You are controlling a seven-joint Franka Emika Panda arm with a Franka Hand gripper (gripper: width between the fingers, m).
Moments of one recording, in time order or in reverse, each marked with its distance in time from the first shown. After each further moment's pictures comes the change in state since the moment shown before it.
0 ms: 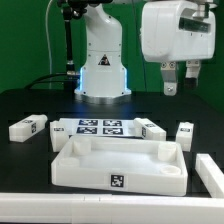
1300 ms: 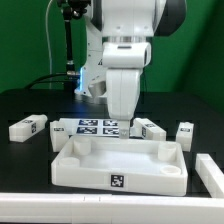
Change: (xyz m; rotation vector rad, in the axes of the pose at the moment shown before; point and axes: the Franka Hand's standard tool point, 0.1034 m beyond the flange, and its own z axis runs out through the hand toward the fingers) arm -0.081 -0.069 0.089 0.078 -0.009 -0.200
